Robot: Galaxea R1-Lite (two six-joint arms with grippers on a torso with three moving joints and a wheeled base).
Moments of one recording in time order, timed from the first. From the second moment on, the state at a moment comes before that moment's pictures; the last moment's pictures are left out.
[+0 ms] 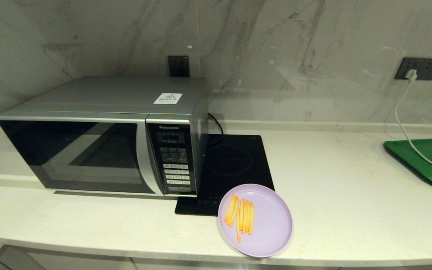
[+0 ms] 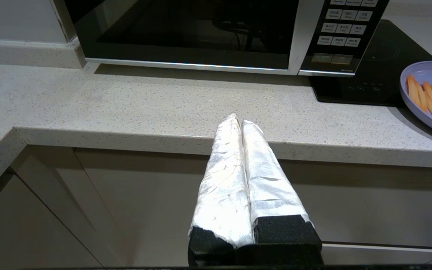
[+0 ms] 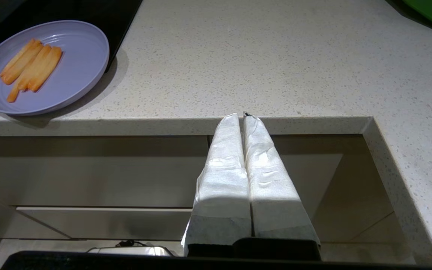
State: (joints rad) left arm 0.00 0.00 0.00 0.00 0.01 -0.05; right arm 0.00 0.00 -0.11 0.26 -0.04 0.09
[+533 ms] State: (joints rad) left arm 0.00 0.00 0.00 0.00 0.01 -0.05; right arm 0.00 0.00 -0.11 0.26 -0.04 0.09
